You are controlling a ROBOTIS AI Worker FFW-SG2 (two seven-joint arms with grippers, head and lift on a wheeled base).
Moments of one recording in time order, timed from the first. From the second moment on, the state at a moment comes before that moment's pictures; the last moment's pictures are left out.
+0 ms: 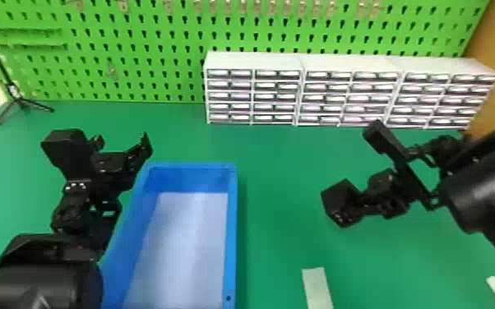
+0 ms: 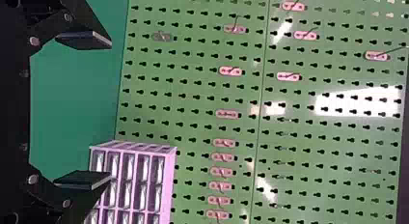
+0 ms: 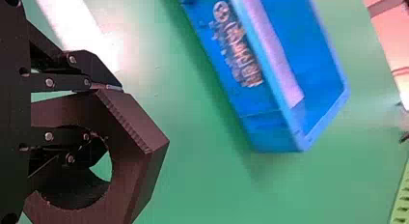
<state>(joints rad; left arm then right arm) -0.03 0.12 -0.01 -1.72 0.20 0.10 0.05 -0.47 -0.53 0.39 -1.64 0.14 0.94 1.31</state>
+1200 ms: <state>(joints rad) -0.04 0.12 -0.02 -1.71 0.19 0.11 0.05 -0.60 -0.26 0.56 -1.63 0.04 0.90 1.20</state>
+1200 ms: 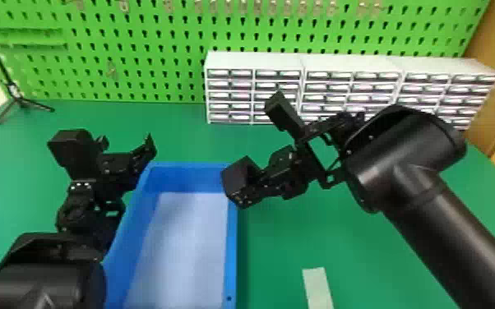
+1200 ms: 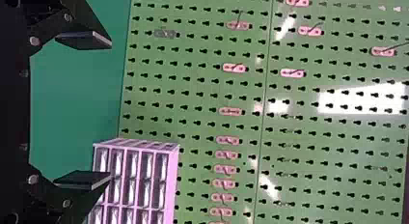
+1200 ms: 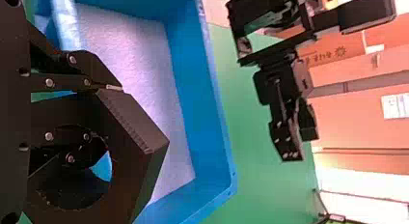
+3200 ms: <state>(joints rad) -0.04 0.12 -0.03 -1.70 0.20 0.12 0.05 -0.78 -0.18 0.87 -1.44 -0.14 0.70 1.03</state>
